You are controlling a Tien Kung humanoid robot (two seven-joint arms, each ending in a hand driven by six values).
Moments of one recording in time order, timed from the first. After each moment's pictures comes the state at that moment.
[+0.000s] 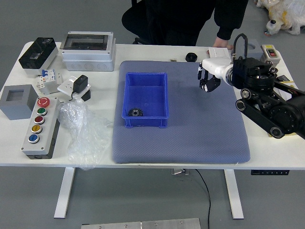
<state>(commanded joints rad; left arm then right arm) -0.10 0.16 -0.37 -0.27 0.67 -0.23 0.09 0.93 -0.39 0.59 1.10 -1.87 0.28 -0.36</state>
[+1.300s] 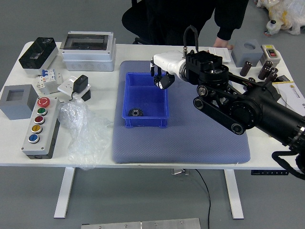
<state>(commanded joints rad) -0.11 0.17 -0.33 -0.27 0.66 -0.23 0.10 1.04 -0.14 0.54 1.05 -1.85 0.28 -0.36</state>
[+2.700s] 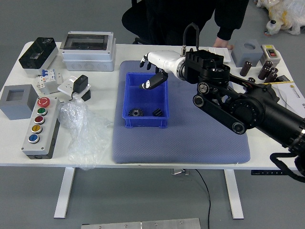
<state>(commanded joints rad) -0.11 0.17 -0.33 -0.27 0.66 -0.23 0.10 1.01 -0.18 0.61 1.13 -1.78 0.27 -0.36</state>
